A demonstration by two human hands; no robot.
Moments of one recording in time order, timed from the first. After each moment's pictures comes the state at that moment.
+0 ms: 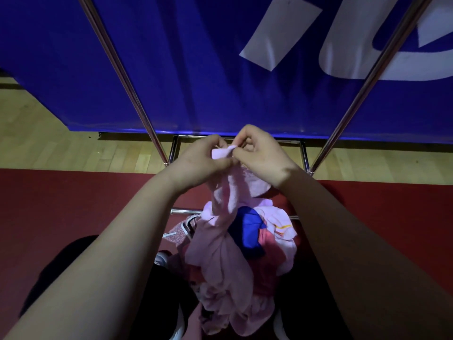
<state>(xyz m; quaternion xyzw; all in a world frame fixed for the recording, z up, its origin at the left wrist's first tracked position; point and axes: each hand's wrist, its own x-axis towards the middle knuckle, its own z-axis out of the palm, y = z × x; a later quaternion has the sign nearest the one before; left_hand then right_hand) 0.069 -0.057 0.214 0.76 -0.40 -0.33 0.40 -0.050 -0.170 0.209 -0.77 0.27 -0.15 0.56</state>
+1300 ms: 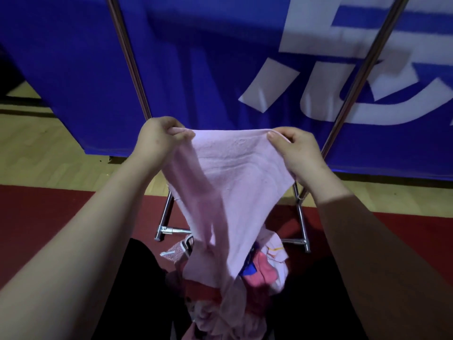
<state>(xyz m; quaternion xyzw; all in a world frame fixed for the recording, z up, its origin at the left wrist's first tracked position) 0.106 -0.015 0.299 0.83 -0.30 -0.09 0.46 -0.102 -0.193 0.287 -0.76 0.34 -0.30 0.46</state>
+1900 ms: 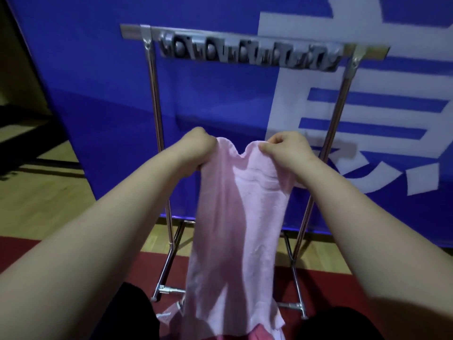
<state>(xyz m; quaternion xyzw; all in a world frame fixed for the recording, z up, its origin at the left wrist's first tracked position) 0.045 -0.015 0.492 0.81 -0.33 -0.17 0.46 -0.096 -0.156 0.484 -0.82 0.37 -0.29 0.33</state>
